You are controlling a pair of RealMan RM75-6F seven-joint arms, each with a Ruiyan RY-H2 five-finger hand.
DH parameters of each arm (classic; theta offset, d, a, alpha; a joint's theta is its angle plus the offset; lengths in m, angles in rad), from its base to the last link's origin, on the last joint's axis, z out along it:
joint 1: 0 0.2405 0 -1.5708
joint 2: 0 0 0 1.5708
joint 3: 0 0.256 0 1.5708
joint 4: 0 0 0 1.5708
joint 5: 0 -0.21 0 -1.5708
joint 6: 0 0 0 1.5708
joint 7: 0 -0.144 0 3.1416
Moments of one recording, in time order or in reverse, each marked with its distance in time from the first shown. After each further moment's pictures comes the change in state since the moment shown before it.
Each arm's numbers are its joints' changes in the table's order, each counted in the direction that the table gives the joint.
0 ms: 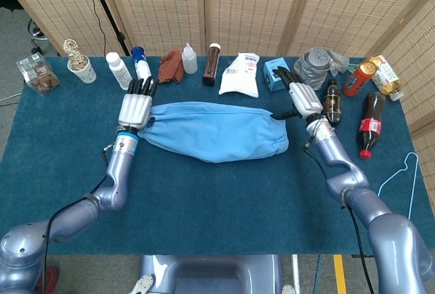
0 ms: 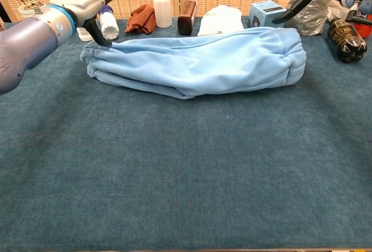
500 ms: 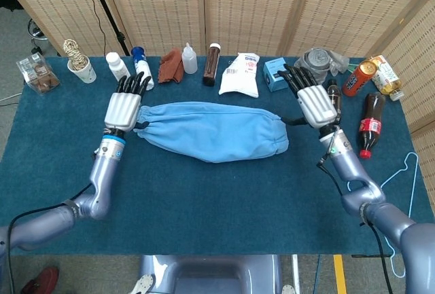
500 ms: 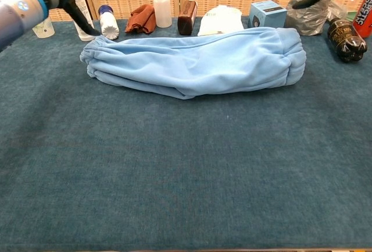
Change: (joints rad) left arm 0.119 0.213 0.030 0.369 -0.031 -0.105 0.024; right arm -0.141 0.160 -0.026 0.294 0.047 -0.328 0.355
